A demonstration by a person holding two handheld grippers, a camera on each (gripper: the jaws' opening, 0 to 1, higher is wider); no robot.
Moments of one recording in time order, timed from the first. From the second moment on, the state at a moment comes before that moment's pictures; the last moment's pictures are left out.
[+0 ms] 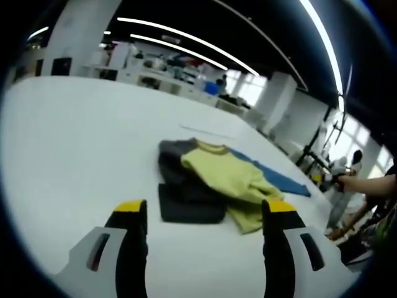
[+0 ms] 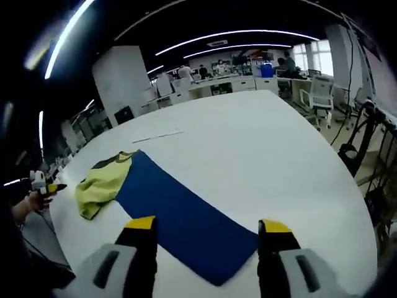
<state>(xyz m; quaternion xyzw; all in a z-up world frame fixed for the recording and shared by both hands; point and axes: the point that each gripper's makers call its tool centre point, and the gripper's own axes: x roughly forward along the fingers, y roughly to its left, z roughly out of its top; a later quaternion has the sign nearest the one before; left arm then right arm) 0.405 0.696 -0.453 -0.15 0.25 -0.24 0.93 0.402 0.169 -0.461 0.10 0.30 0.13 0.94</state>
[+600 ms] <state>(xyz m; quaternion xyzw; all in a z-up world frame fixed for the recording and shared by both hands) 0.407 0.692 -0.454 -0.15 0.25 -0.25 0.93 0.405 0.228 -0.416 0.12 0.21 0.20 0.95</state>
